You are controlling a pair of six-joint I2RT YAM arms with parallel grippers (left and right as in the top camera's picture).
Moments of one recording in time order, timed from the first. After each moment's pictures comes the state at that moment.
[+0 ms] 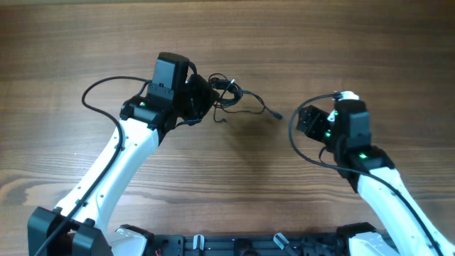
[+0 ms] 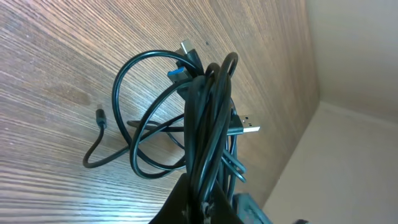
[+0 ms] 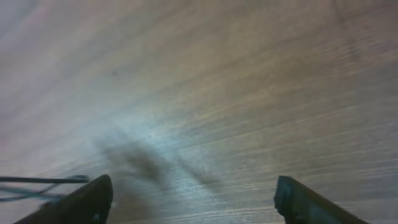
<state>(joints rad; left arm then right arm) -0.35 1.46 1.10 -0.49 0.34 -1.21 0.15 1.15 0.57 -0.18 -0.09 0.56</state>
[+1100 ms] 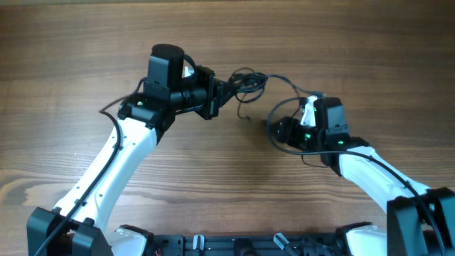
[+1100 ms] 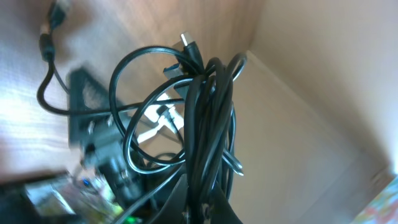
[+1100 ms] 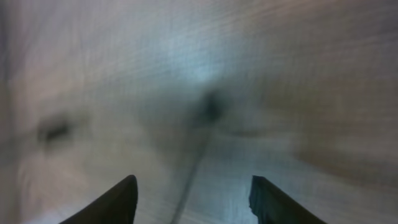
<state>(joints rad) -0.33 1.46 1.10 -0.28 0.73 -1.69 0.21 1.46 0.56 -0.05 -0.48 0.58</state>
